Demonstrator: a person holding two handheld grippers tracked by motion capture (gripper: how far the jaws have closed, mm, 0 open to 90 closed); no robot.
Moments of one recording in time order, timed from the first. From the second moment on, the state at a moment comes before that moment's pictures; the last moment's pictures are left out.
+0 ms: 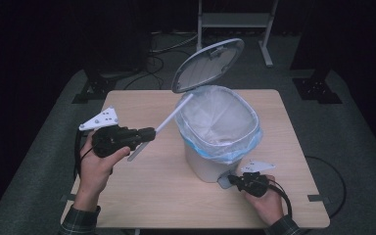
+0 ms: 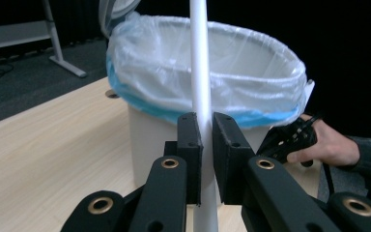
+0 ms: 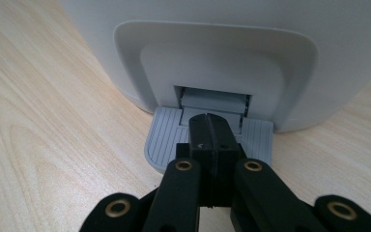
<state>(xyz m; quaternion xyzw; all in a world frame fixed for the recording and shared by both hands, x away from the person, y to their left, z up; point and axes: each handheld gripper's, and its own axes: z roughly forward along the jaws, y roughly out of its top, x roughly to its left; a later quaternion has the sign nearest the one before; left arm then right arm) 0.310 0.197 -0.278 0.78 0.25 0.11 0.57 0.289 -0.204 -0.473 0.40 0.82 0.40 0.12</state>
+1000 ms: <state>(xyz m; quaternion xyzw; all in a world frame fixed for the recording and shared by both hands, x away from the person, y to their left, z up) 0.343 0.133 -0.246 0.78 0.20 0.10 0.58 0.290 -0.204 -0.473 0.40 0.82 0.40 0.12</state>
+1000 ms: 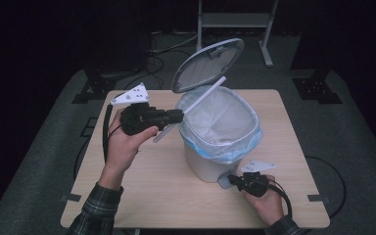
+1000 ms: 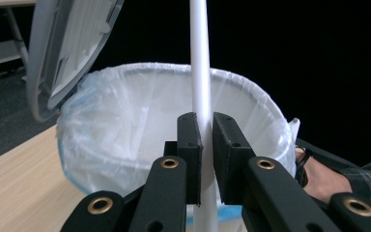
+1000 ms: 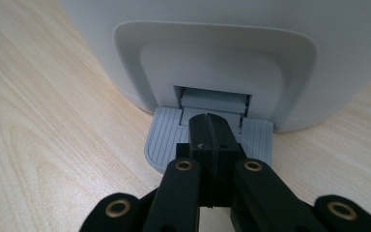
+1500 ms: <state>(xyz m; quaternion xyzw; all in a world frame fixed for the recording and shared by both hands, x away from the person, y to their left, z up) 0.361 0.106 -0.245 0.79 0.20 0.09 0.57 0.290 -0.204 -0.473 0.40 0.82 0.40 0.12</state>
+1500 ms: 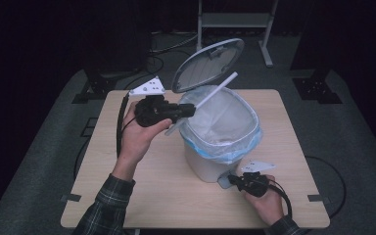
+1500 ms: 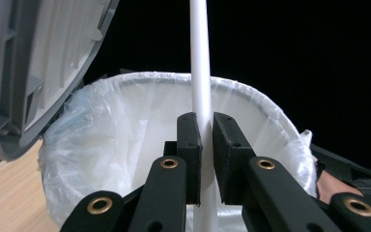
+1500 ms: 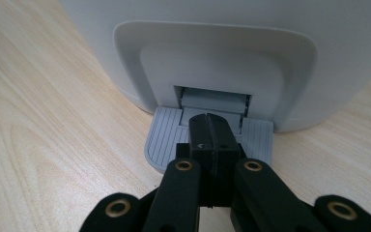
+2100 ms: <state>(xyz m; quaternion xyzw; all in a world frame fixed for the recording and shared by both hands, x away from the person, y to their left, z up) 0.369 0.093 -0.246 0.80 0.21 0.11 0.56 0.290 -0.204 -0.473 0.40 0.82 0.40 0.12</state>
